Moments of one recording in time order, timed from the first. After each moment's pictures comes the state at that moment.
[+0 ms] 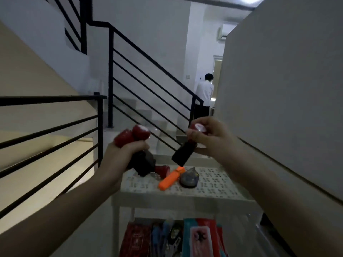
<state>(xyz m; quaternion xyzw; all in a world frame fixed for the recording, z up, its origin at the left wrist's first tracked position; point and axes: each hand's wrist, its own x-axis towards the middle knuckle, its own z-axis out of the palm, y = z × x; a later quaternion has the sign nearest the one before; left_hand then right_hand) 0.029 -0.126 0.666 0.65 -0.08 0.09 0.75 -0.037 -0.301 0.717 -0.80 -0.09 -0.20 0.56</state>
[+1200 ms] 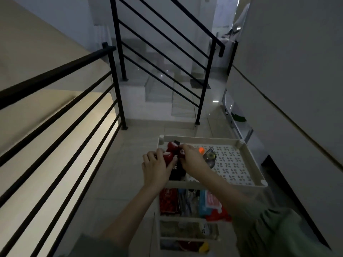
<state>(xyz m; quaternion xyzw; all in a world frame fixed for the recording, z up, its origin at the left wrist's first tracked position) 0.025 -0.119 0.653 0.96 -0.02 0.07 0.25 0.028 -0.236 0.689 -0.97 -0.03 0.02 0.24</state>
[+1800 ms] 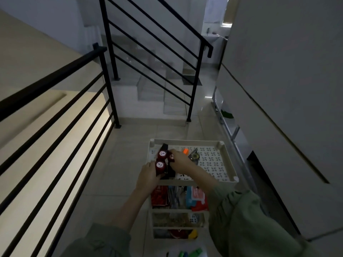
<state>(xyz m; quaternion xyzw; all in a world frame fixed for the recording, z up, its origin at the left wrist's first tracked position) 0.015 -0.111 0.655 0.94 -0.08 -0.06 0.34 0.022 -0.244 0.716 -0.95 -0.01 0.15 0.26</state>
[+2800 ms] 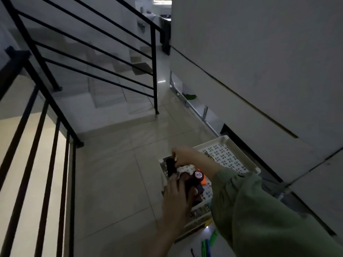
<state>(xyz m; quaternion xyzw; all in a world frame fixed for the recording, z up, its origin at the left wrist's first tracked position) 0.053 -0.070 0.663 0.89 -0.32 -0.08 0.32 0.131 -0.204 0.734 -0.97 0.10 0.19 0.12</state>
